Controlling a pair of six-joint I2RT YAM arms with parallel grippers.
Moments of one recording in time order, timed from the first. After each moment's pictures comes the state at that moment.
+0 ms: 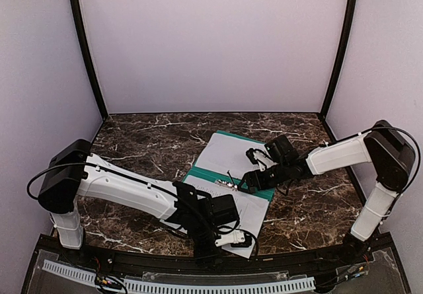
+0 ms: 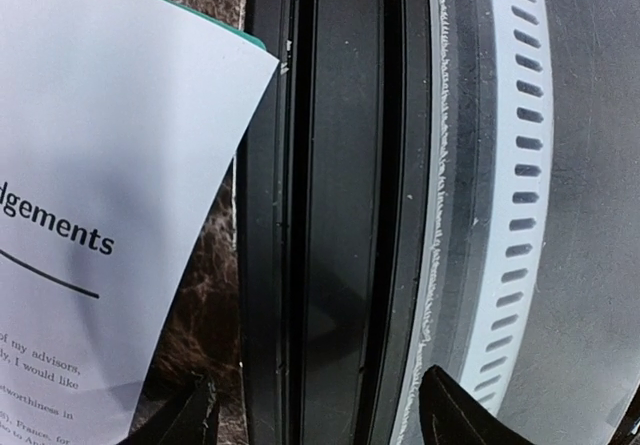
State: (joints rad) left arm -1.35 1.93 1.28 -0.68 0.35 0.08; right arm 0.67 1.70 0.83 -0.05 -0.32 0.32
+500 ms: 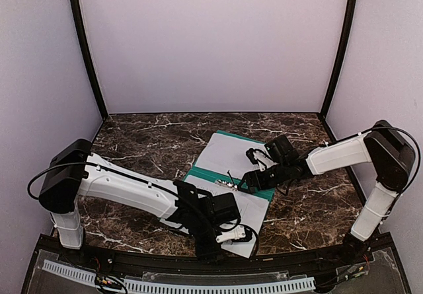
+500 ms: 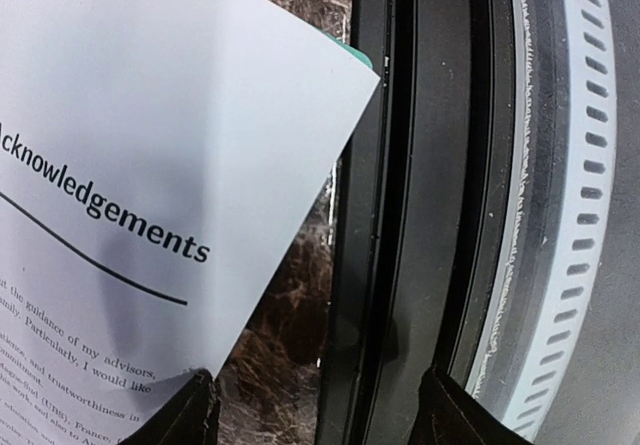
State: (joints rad) left arm -1.34 1.94 1.29 -0.67 0.22 0.07; right arm 0.67 1.70 0.83 -0.05 -0.32 0.32
